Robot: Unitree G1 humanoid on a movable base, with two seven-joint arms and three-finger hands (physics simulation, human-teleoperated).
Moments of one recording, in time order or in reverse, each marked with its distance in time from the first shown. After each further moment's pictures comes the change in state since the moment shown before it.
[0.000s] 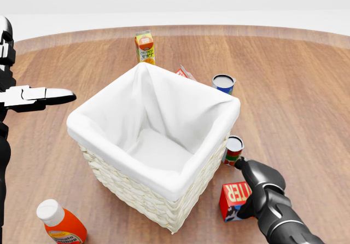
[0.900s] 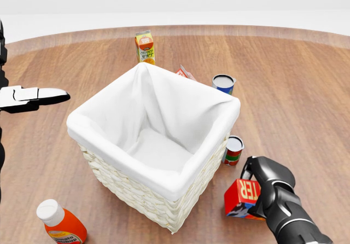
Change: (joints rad) left arm 0.020 0.005 0.014 -0.041 -0.018 0.000 0.012; right arm 0.003 -0.036 -0.011 -0.018 0.015 0.000 -0.012
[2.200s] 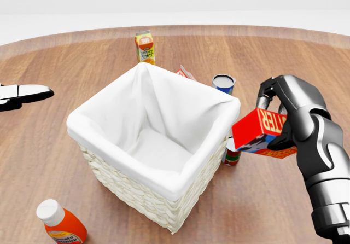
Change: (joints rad) left arm 0.028 0.024 0.038 -0.079 -0.055 0.000 0.019; right arm -0.083 -0.152 -0.135 -0.541 0.005 0.000 0.296
